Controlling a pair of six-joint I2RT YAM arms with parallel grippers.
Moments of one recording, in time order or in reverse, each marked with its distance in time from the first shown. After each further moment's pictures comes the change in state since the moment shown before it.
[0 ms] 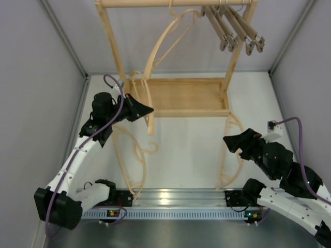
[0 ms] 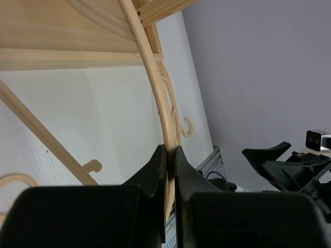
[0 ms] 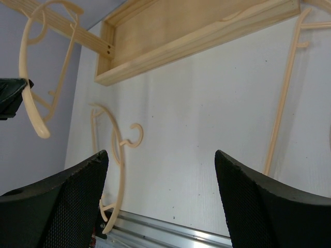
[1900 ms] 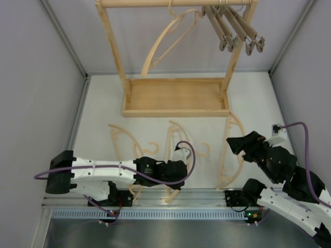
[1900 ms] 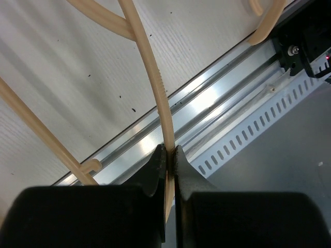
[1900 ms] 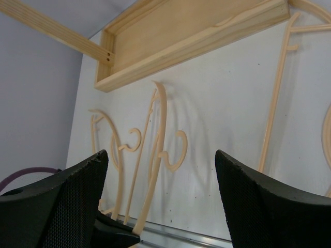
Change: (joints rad) left arm -1.184 0.274 -0.060 -0.304 -0.767 -0.095; right arm 0.000 -0.072 -0.030 -0.015 0.027 0.003
